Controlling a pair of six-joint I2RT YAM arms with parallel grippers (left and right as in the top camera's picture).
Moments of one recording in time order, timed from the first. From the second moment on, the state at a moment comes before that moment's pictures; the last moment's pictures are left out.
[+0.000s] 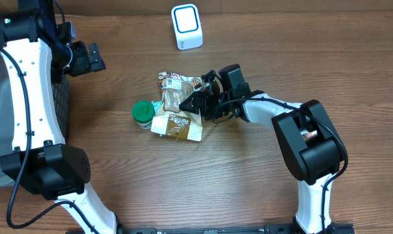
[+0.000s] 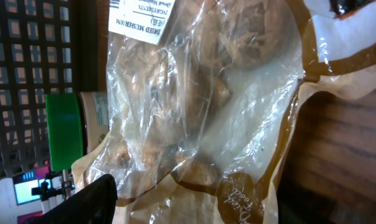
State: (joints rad) left arm 0.20 2.00 2.19 -1.53 0.07 -0.09; right arm 0.43 2.14 1.21 0.03 -0.80 0.60
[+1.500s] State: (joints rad) left arm 0.20 2.00 2.19 -1.53 0.07 -0.09; right arm 0.38 1.89 1.19 -0.21 -0.82 0.54
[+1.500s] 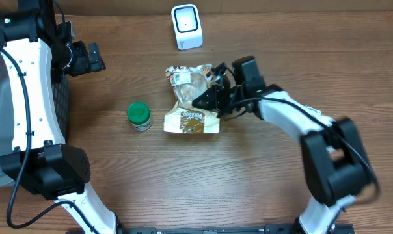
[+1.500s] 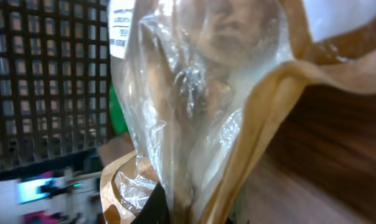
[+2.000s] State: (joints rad) left arm 0.20 2.00 2.19 -1.53 0.07 -0.09; right arm 0.46 1.82 1.19 -0.35 -0.68 0.39
